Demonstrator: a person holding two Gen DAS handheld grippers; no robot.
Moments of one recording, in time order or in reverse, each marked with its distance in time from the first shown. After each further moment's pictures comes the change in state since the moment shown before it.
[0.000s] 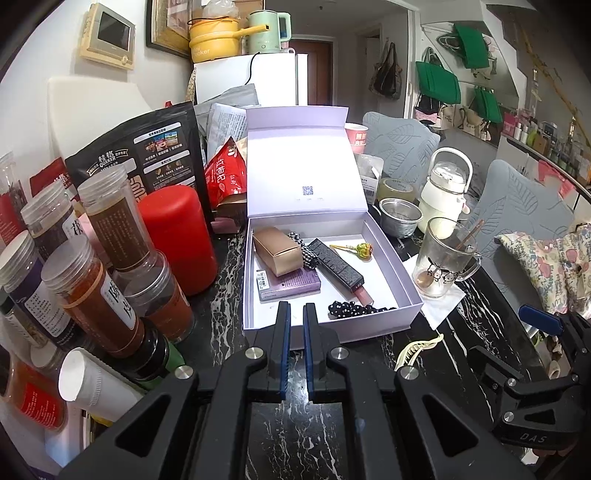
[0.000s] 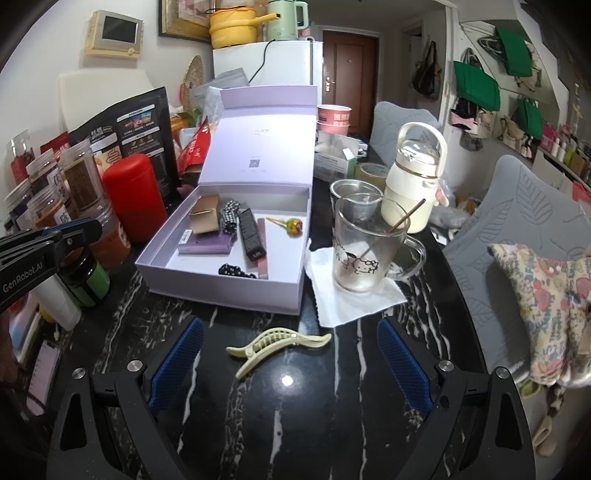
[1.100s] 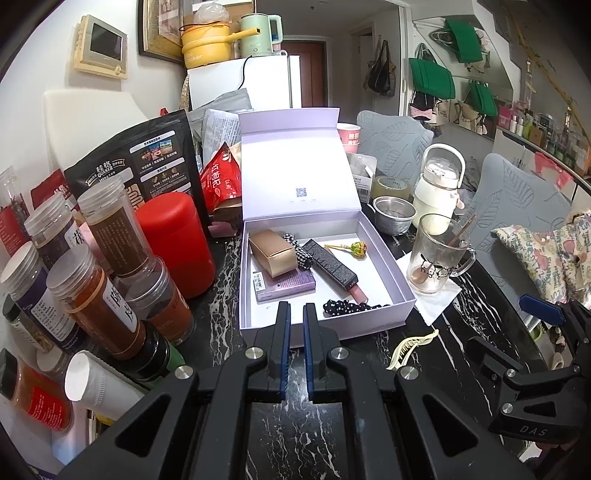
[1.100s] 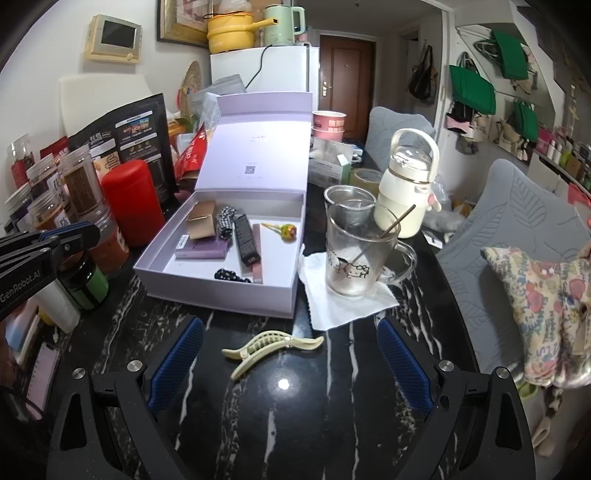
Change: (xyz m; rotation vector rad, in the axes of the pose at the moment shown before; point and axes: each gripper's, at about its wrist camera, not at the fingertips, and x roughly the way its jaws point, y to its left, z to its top) left arm -0.007 -0.010 0.000 0.033 -0.001 0.006; right arm -0.008 -0.003 0.003 0.000 -0.012 -0.011
